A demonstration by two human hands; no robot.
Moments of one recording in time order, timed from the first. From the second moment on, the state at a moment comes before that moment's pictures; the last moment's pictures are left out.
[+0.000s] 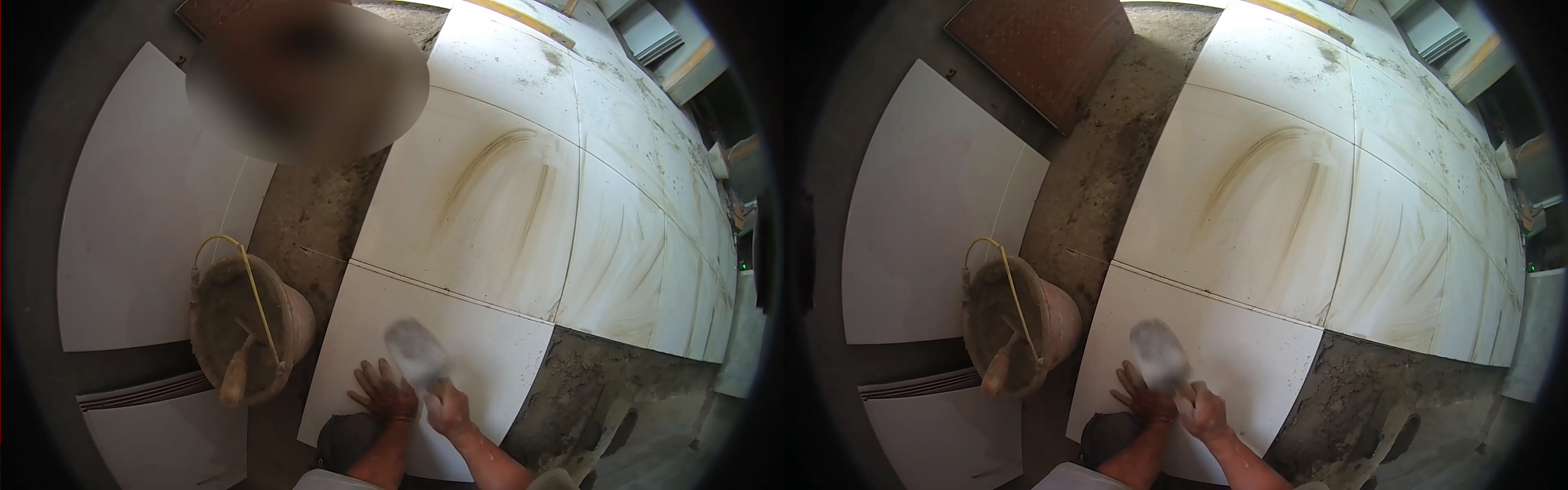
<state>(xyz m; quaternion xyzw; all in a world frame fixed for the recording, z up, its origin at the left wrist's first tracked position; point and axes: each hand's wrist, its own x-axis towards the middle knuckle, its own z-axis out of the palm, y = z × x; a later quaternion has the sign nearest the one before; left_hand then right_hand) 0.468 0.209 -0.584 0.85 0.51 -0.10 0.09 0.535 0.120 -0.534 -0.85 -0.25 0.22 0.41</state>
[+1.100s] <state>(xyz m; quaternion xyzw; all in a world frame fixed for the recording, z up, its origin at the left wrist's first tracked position) 0.469 0.208 -0.597 0.85 0.50 -0.14 0.05 0.535 0.133 -0.532 -0.87 -0.24 0.32 0.28</state>
